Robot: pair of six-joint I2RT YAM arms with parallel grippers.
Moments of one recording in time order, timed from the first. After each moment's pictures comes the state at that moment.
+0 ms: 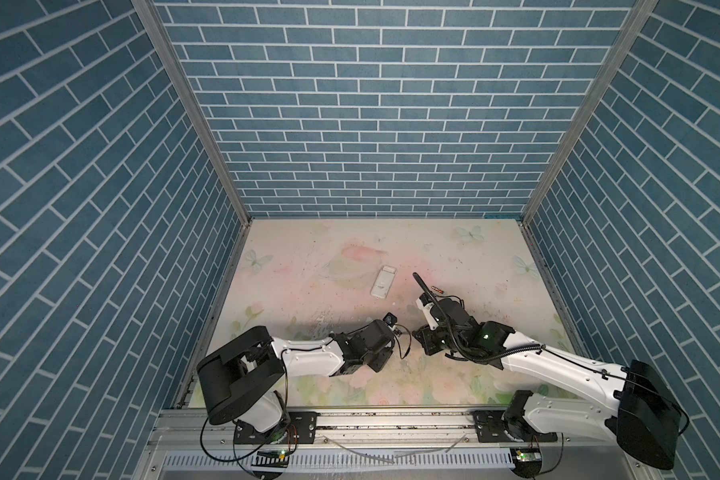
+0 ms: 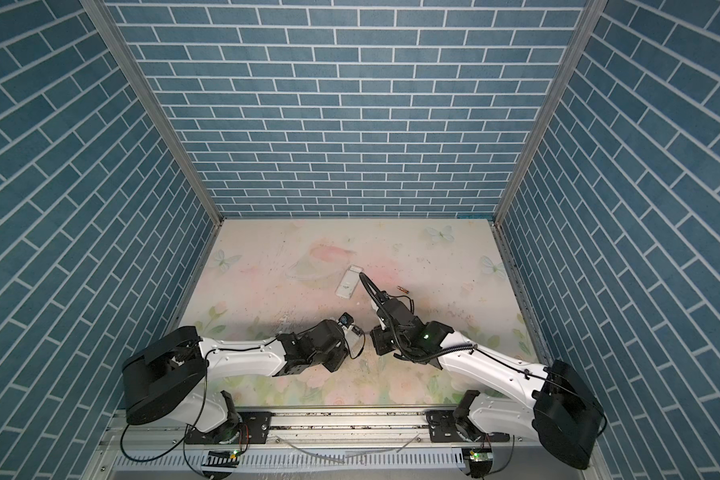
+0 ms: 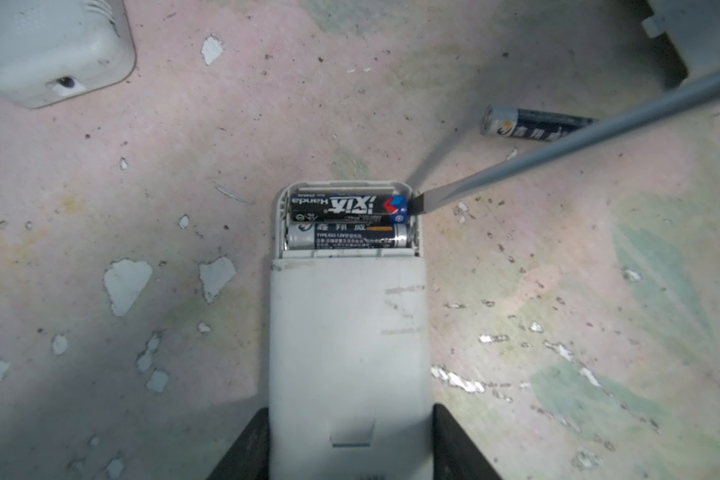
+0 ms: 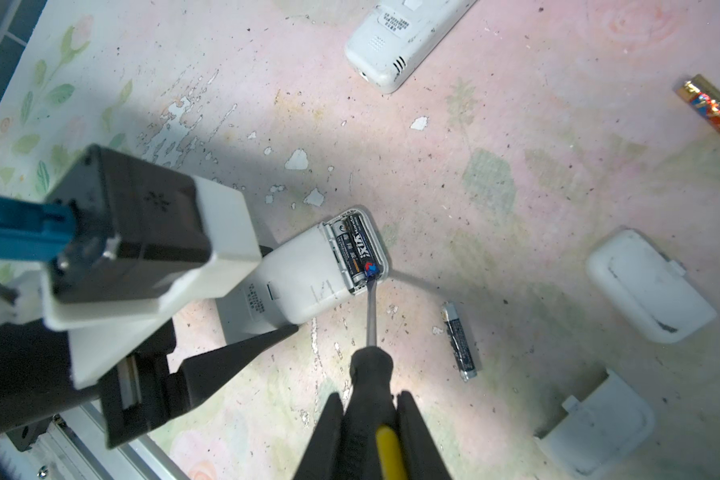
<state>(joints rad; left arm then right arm) -1.03 1.54 0.61 -0.06 -0.14 -0.27 0.94 1.16 0.68 -0.38 -0.01 0.48</state>
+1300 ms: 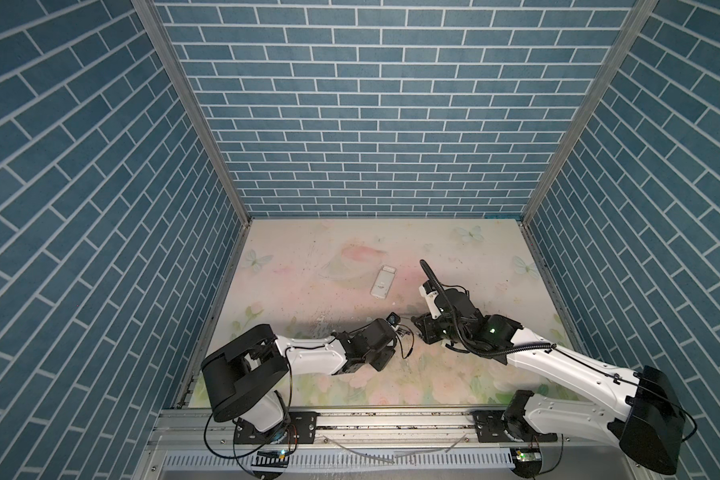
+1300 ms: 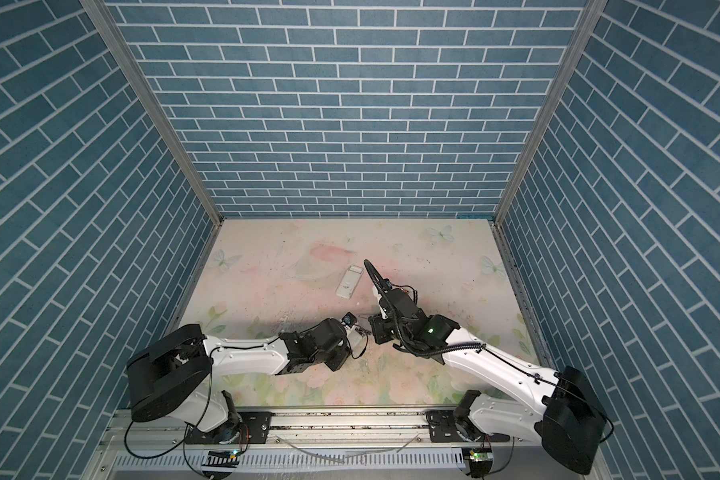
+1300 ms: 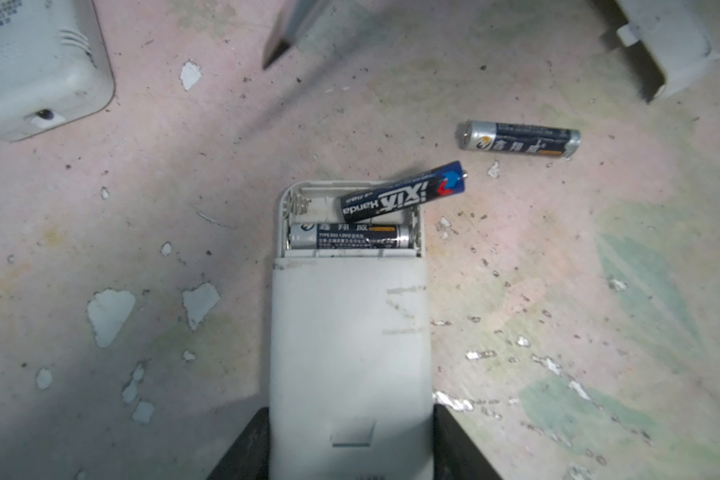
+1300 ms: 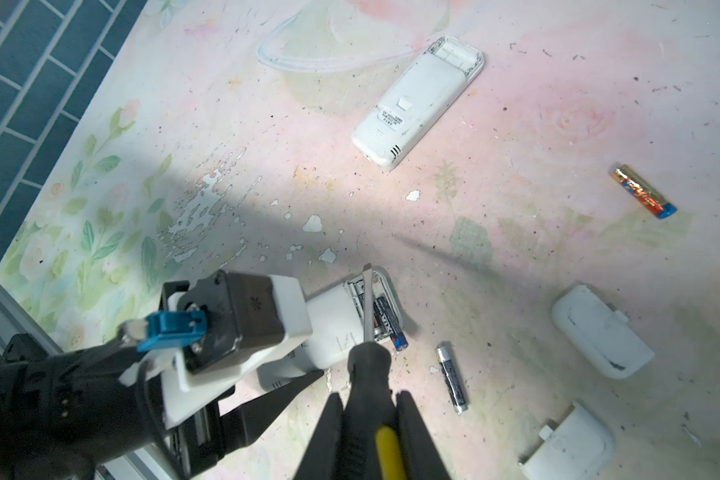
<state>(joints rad) -1.03 1.56 0.63 -0.04 -0.13 -0.23 0.89 1.15 0.77 -0.41 0.03 0.47</state>
